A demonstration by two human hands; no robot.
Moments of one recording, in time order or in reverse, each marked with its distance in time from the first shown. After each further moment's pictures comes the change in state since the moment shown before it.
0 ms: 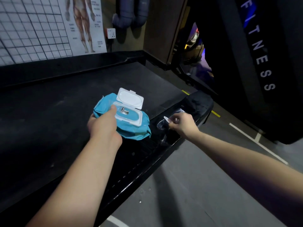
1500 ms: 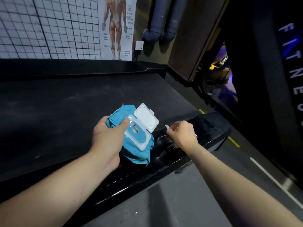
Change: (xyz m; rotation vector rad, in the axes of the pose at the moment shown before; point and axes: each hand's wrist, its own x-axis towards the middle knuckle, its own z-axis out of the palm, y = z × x) left_hand -0.003 -0.061 0.011 0.201 -0.017 0.221; right_hand 0.045 0.005 0.008 0.043 -0.003 0.009
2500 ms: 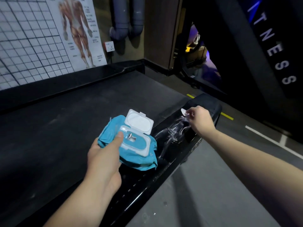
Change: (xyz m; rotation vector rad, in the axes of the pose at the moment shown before) left_hand -0.003 -0.001 -0.001 -0.050 -0.149 -0.122; right_hand 0.022 0.077 -0.025 -0.085 0.227 0.053
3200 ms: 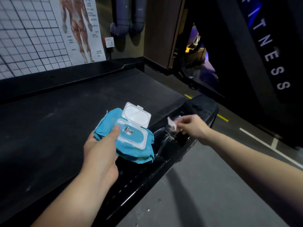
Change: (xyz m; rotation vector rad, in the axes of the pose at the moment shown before) left_hand -0.004 0.013 0.001 -0.057 0.012 -0.025; right_hand -0.031 -0.027 -0.017 0.464 -0.409 0.170
